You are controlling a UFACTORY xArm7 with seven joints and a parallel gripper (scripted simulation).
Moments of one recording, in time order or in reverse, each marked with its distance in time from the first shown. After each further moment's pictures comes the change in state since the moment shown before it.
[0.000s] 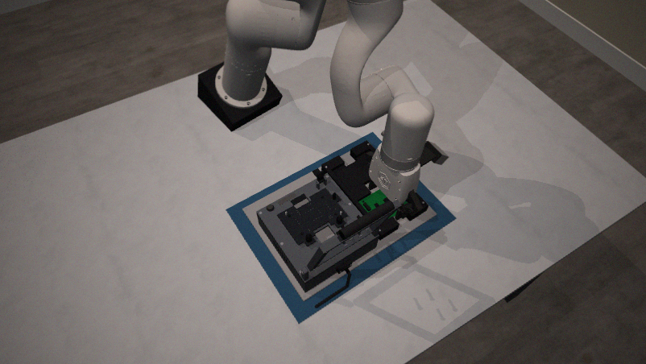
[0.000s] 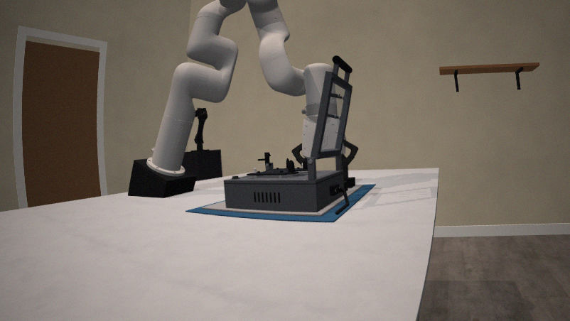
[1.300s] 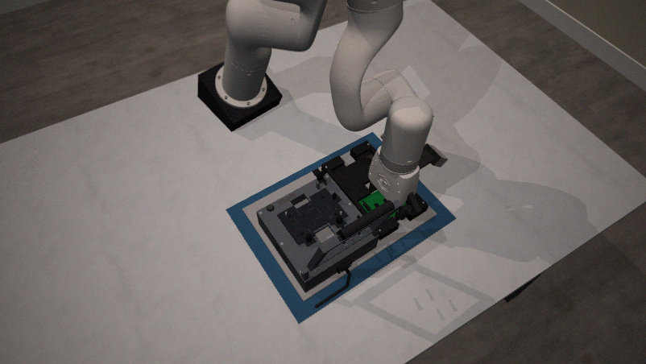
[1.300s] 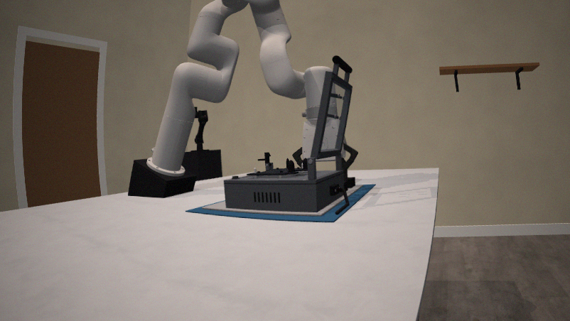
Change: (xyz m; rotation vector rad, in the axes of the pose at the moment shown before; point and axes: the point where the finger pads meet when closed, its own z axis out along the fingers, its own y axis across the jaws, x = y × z) arm 0.000 0.000 0.008 0.000 0.000 0.000
